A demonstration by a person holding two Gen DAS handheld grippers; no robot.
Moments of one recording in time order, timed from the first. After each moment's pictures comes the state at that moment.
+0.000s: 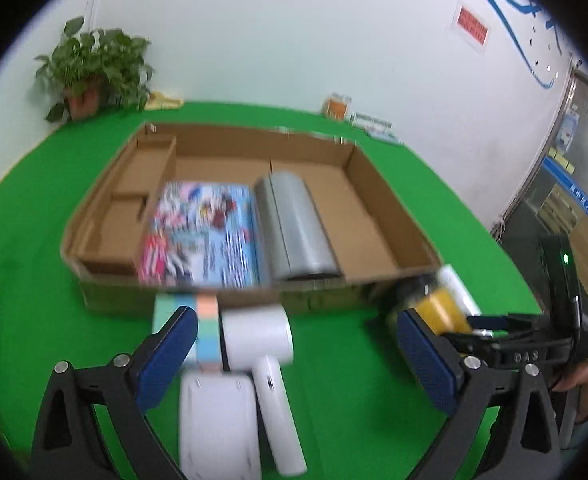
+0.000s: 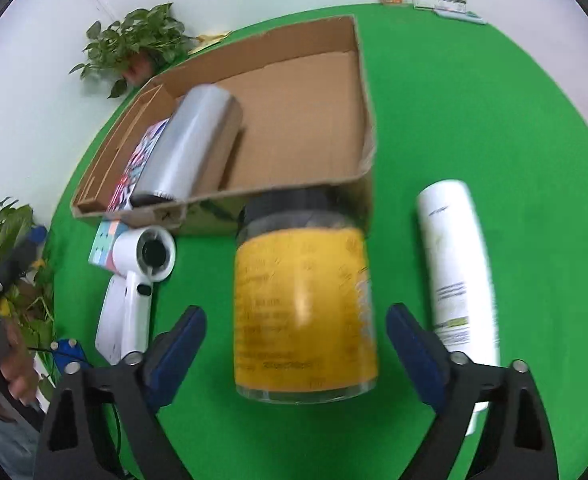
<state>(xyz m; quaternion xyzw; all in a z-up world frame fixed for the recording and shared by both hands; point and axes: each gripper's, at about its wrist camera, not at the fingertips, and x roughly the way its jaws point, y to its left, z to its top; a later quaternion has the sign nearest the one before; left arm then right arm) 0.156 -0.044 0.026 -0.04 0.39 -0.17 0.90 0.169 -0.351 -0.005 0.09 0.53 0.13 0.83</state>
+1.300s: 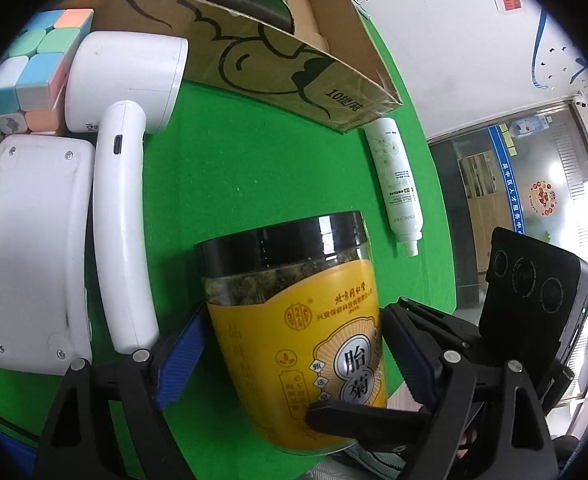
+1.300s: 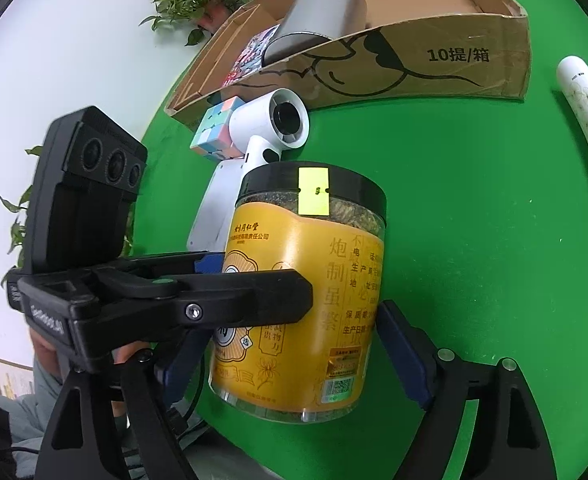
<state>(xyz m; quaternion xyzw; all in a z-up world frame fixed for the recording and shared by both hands) 0.141 -0.067 -0.069 -0.20 0.62 -0.31 0.69 0.079 -0.279 -0.043 0.15 0.57 0.27 0.76</state>
